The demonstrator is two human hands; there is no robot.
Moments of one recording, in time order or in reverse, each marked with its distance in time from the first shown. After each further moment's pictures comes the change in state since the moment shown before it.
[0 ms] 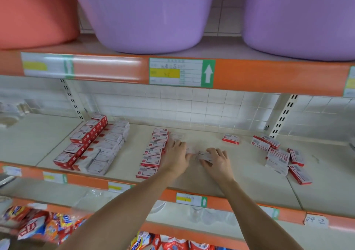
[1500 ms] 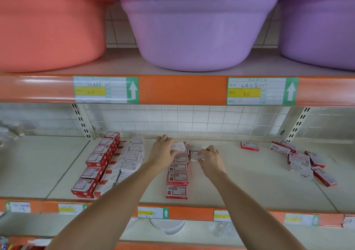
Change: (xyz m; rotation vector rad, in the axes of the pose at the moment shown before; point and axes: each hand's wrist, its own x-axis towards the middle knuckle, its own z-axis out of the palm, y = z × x) left_hand 0.041 -0.144 -0.076 -0.028 -0.046 0.085; right_hand 0.055 -0.107 0.067 -0.178 -0.160 0.124
